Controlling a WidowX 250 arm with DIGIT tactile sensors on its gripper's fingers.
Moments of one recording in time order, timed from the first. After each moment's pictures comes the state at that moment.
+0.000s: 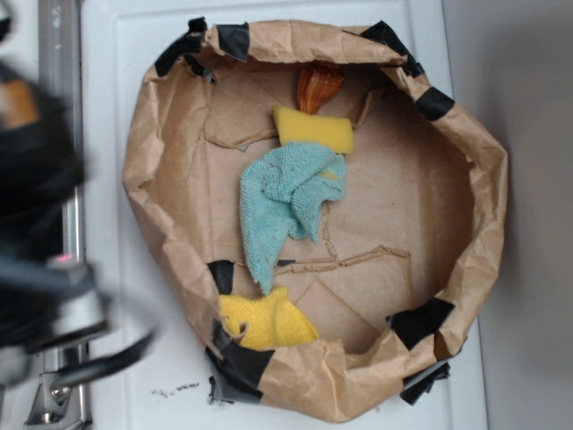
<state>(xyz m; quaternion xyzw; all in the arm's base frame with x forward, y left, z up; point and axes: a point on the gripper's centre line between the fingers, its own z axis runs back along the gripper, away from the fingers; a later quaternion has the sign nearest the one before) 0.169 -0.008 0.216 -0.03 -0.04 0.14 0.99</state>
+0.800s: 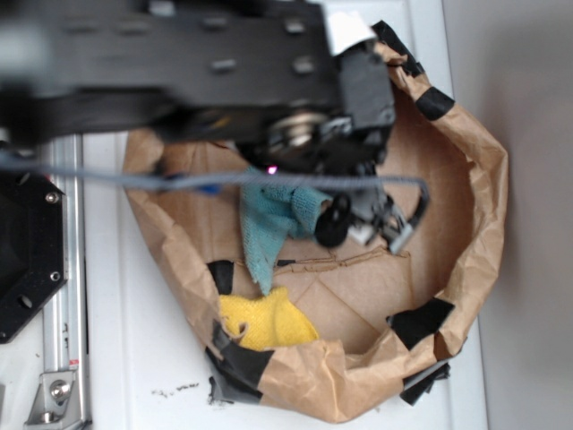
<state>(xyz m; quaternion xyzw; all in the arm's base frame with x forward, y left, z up) 0.266 0.023 0.090 -0.03 -0.04 0.42 0.91</state>
